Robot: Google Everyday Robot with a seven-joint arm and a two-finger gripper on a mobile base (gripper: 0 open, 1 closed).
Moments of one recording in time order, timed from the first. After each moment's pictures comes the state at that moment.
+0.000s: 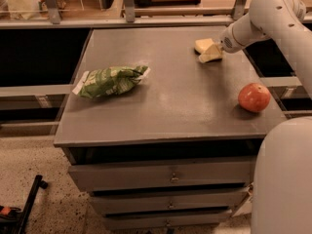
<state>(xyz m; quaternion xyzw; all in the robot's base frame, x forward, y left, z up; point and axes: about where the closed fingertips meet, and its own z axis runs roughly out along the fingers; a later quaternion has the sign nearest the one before) 0.805 -0.225 0.824 -0.33 0.87 0.05 0.36</state>
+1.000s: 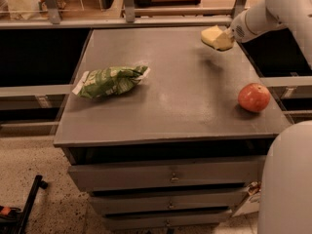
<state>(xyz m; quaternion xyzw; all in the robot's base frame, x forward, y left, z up) 0.803 -0.244 0.872 -0.34 0.85 0.04 0.39</state>
